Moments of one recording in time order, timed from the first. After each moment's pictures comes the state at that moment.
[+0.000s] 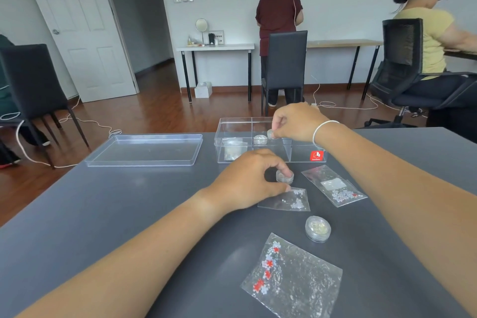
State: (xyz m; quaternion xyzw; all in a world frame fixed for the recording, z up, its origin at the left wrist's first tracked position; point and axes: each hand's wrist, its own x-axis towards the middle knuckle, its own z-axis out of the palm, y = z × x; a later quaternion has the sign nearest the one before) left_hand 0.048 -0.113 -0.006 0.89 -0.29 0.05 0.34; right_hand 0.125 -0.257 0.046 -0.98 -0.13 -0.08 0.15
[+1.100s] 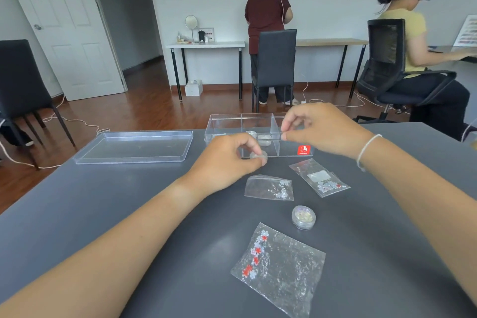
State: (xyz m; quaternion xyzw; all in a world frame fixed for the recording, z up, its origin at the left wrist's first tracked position) left_hand 0.051 -0.099 0.002 0.87 -0.22 0.11 0.42; right_hand 0.057 -0.294 0.053 -0.92 -0.20 -0.12 0.31
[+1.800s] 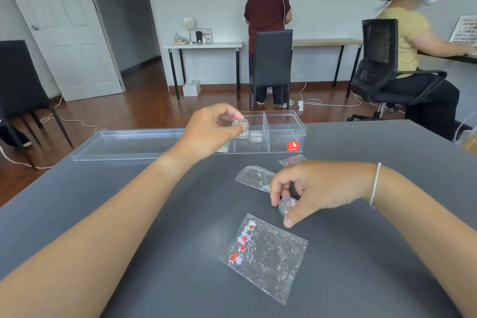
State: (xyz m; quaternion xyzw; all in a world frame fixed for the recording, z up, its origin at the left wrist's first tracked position) left_hand 0.073 -0.096 0.028 0.84 -0.18 0.16 0.48; right_hand -0.005 -0.294 0.033 -0.91 -0.28 0.21 0.22
